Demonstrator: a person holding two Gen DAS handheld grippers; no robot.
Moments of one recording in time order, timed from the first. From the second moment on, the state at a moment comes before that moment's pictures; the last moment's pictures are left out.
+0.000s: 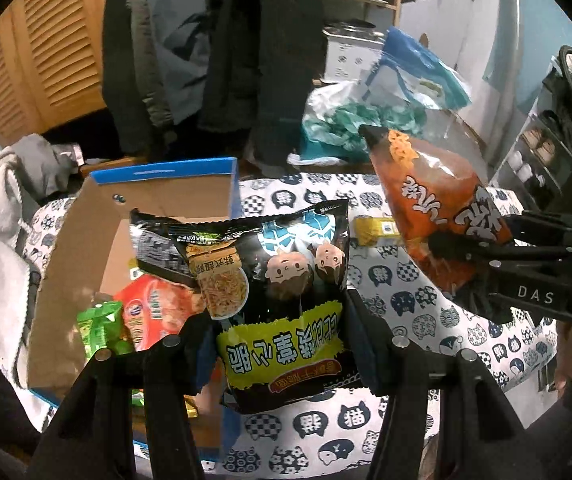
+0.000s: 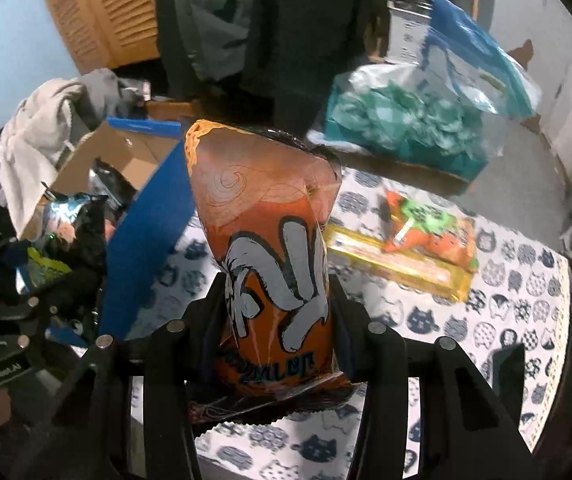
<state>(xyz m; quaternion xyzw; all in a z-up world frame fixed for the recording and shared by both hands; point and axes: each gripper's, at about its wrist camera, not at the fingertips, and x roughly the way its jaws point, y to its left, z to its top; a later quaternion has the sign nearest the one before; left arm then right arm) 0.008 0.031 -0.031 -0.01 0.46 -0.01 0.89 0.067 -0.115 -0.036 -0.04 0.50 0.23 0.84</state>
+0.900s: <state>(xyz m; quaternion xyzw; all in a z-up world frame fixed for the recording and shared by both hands) -0.015 0.179 -0.035 -0.11 0.45 0.10 0.88 0.079 0.041 -0.020 -0.06 0.49 0.32 0.81</state>
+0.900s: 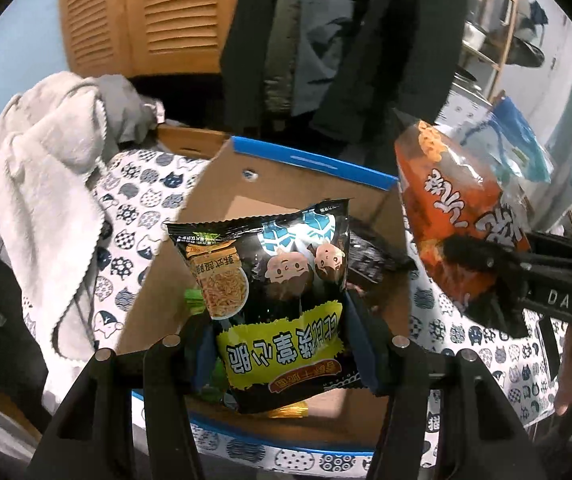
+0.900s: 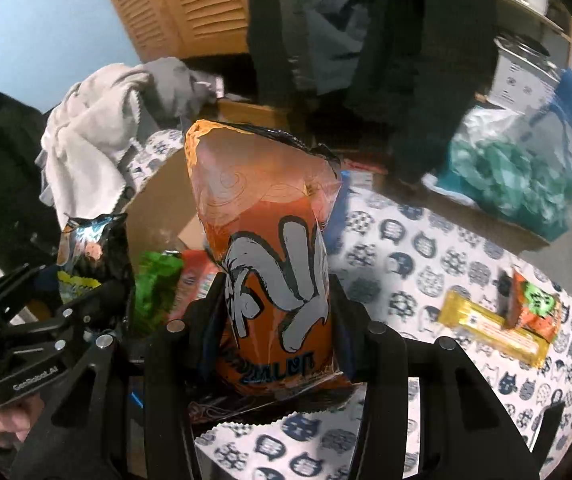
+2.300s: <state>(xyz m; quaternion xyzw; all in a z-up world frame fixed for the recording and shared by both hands) -0.008 0.184 -0.038 -0.13 0.46 0.10 0.87 0.083 0.049 -0.019 -0.07 0.48 0.32 0.81</state>
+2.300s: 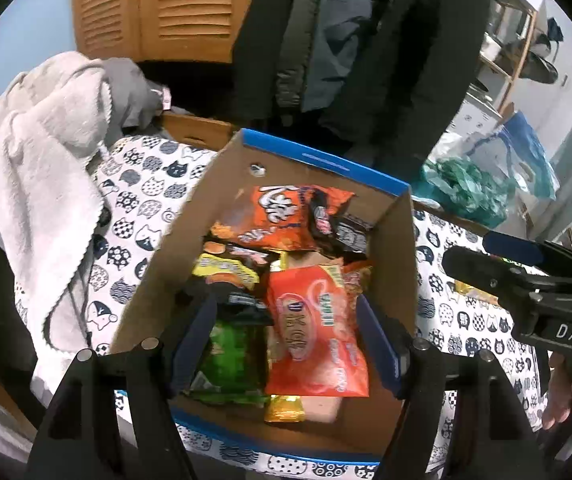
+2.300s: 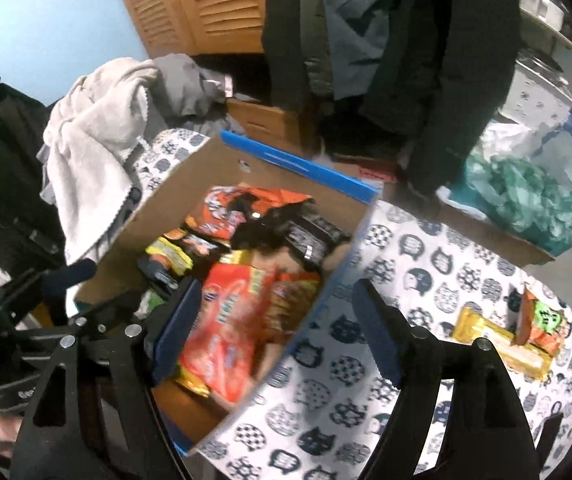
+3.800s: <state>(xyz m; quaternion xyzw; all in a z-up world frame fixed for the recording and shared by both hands) 0.067 -0.039 -0.068 0.03 0.54 -0.05 0.84 0.102 -0.182 -0.081 -0.06 0.54 0.19 0.82</state>
